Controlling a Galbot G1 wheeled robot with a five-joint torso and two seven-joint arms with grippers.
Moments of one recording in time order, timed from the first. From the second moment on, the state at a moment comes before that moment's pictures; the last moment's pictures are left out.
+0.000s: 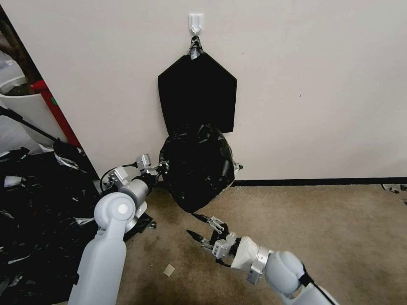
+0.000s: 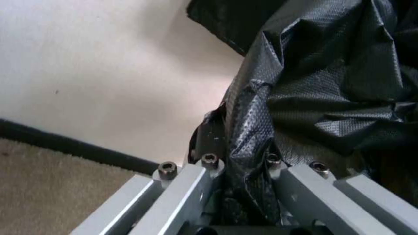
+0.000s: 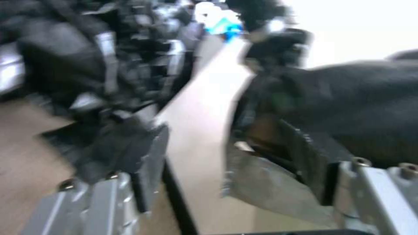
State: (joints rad) left arm 1.05 -1.38 -0.55 -1.90 -1.05 0.64 -0.21; right arm -1.30 1.20 0.08 1.75 -0.58 0.55 -0.12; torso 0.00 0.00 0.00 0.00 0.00
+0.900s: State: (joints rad) left arm 1.06 -1.36 -0.60 -1.93 -1.14 0.65 -0.25; right arm -1.25 1.18 -0.12 1.72 0.52 0.40 -0.17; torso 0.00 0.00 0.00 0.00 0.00
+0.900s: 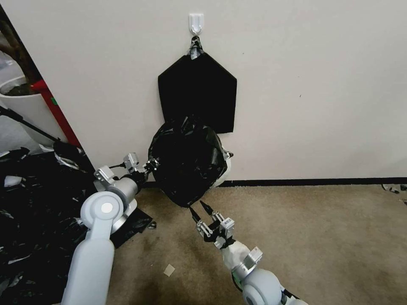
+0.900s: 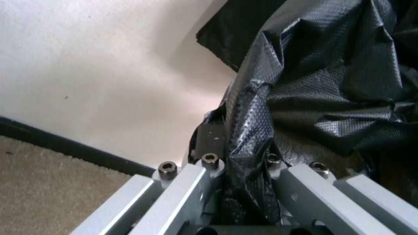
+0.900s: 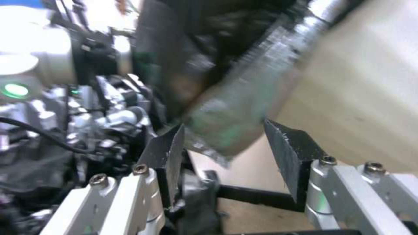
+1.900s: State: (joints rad) left arm 1.07 -1.38 -0.59 -1.93 -1.12 0.66 -0.25; right arm -1.23 1.19 -0.14 1.71 0.66 0.34 -0.30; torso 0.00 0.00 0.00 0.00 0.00
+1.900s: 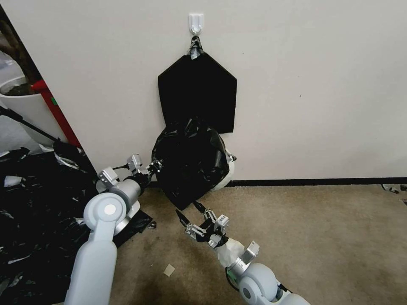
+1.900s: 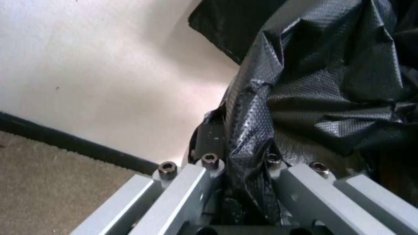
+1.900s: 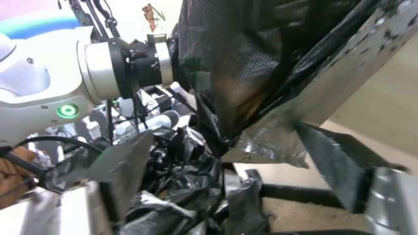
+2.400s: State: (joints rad) left arm 1.08 -1.38 -0.59 -1.94 -1.11 0.66 -0.25; right arm -1.23 1.21 -0.17 1.75 0.83 0.25 -0.28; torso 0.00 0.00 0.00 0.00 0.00
